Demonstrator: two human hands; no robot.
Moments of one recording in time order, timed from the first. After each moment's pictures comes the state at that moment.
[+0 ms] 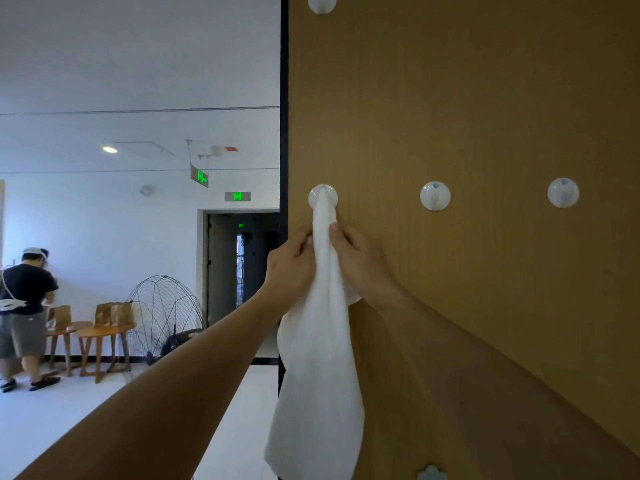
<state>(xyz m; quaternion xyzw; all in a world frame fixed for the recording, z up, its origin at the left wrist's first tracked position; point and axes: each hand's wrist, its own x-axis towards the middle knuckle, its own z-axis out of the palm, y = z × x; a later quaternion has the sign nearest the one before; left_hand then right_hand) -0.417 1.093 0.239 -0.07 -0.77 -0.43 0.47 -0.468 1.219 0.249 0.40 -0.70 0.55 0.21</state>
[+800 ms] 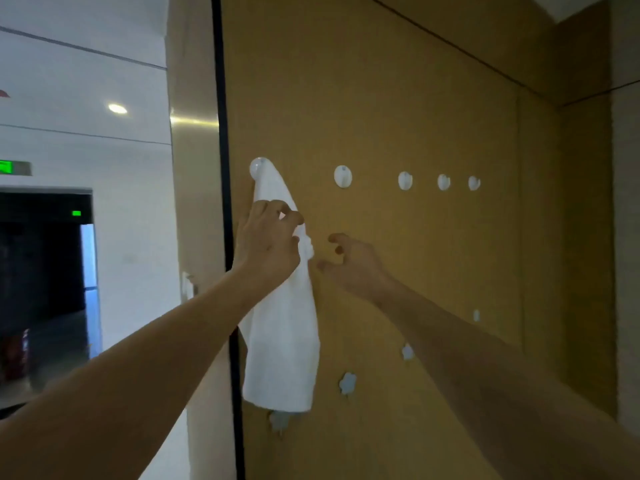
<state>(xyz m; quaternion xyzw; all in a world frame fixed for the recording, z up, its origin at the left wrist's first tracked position) -0.382 1.082 0.218 -0.22 -0.80 -0.11 0.54 -0.374 1.255 0.190 0.09 -0.88 0.30 0.34</state>
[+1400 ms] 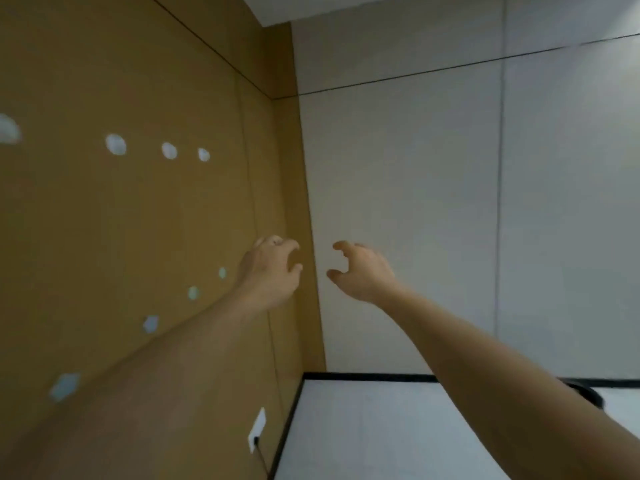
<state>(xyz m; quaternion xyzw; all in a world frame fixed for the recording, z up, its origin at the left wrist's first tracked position) -0.213 1.406 0.101 -0.55 -0.74 -0.26 0.28 -0.049 1.511 0.087 -0.33 -0.87 0.10 0.34</state>
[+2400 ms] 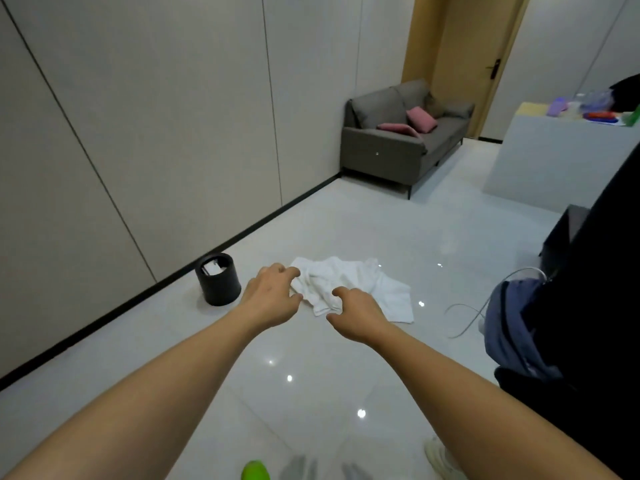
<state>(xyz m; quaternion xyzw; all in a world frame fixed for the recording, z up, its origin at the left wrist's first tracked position) 0.481 1.813 -0.202 -0.90 -0.42 -0.08 -0.12 0.639 1.701 -0.228 -0.81 -0.52 0.20 0.17</state>
